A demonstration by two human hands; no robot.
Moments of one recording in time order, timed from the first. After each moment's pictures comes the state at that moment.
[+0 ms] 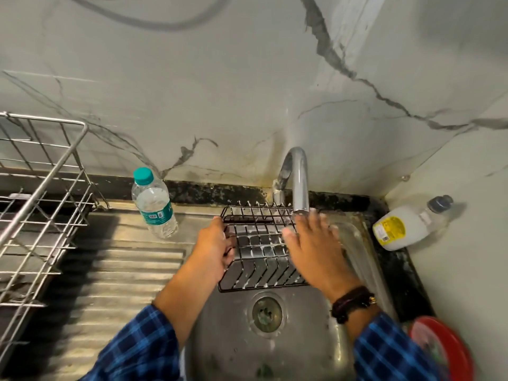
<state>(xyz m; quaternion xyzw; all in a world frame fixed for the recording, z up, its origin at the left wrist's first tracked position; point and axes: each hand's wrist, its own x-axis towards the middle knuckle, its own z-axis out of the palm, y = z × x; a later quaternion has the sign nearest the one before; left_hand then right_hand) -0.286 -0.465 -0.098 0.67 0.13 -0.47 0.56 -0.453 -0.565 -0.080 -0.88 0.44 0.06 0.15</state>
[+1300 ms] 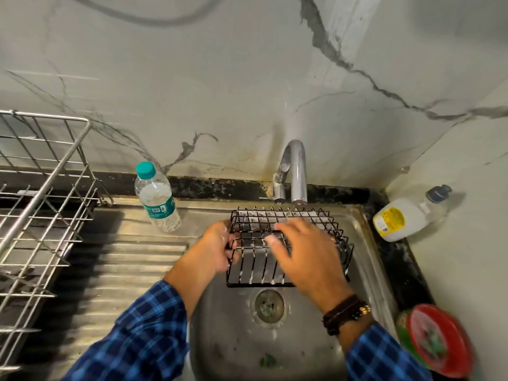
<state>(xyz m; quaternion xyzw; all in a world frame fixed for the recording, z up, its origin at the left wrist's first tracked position) -0.282 -0.468 -0.126 0.64 0.15 -0.56 0.51 -0.458 -0.536 -0.083 -0.92 0.37 -0.01 0.13</state>
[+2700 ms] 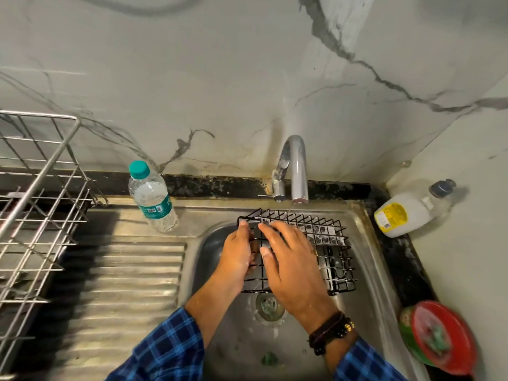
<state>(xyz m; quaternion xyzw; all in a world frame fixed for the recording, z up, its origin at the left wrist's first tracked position) -0.334 -0.465 -0.114 0.68 -0.03 -0.49 0.55 -0.452 -0.509 -0.111 -0.92 0.34 -0.09 0.16</state>
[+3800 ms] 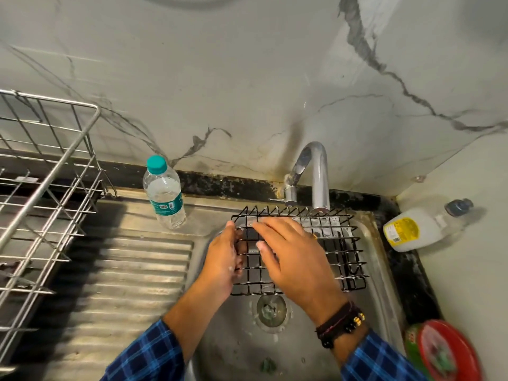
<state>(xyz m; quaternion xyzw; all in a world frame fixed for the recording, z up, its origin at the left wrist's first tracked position) -0.305 -0.438 -0.107 0.62 0.08 -0.48 0.62 -0.422 -0.516 -0.079 -0.96 0.23 -0.08 0.09</state>
